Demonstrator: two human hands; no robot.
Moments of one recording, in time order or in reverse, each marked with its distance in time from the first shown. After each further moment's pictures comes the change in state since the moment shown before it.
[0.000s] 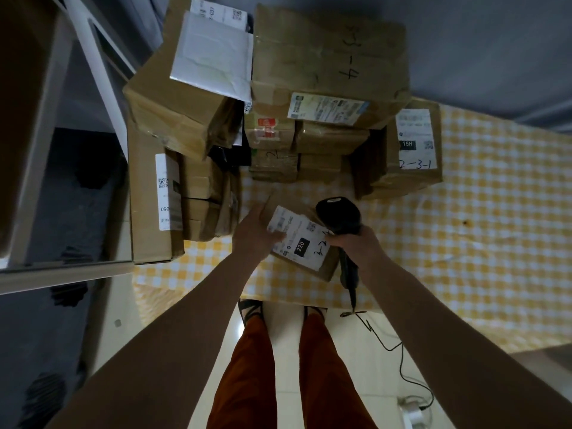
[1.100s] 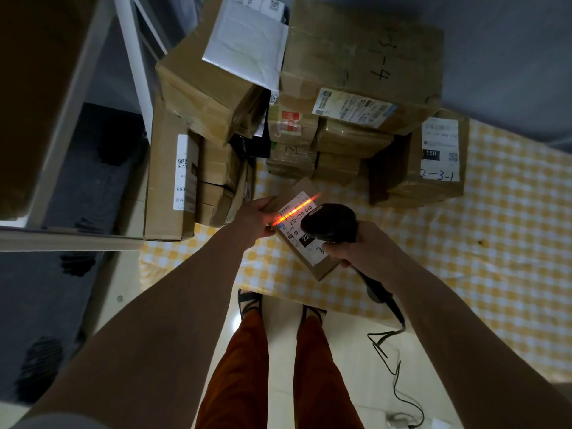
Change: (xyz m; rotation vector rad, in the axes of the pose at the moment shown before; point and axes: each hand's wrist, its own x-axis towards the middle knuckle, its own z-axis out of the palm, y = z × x) left_hand 0.018 -0.012 -0.016 -0.644 -0.171 -0.200; right_hand -0.053 -0.037 -0.012 -0.532 -0.318 -0.276
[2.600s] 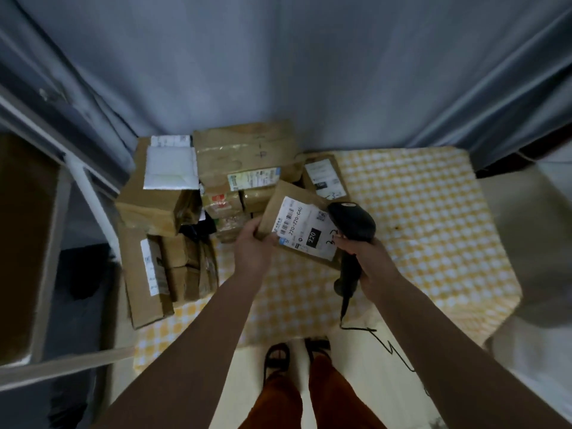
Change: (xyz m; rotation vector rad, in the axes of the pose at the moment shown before) left_hand -0.133 0.064 0.102 0.259 0.081 0.488; right_hand -0.105 0.047 -0.043 1.119 0.520 -0.074
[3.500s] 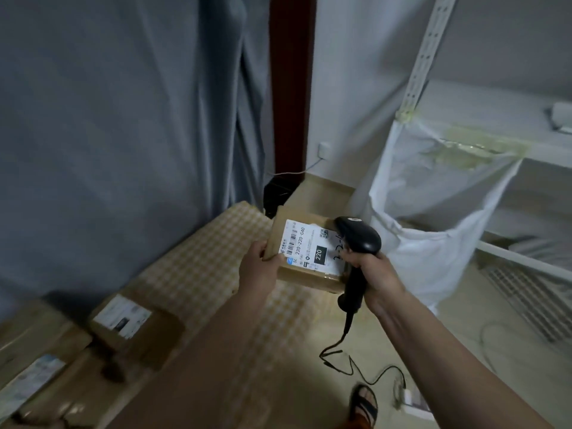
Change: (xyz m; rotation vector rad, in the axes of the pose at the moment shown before) left_hand -0.187 0.114 0.321 0.361 -0.696 0.468; right_hand -0.151 -0.042 -0.315 0.584 0.702 -0.332
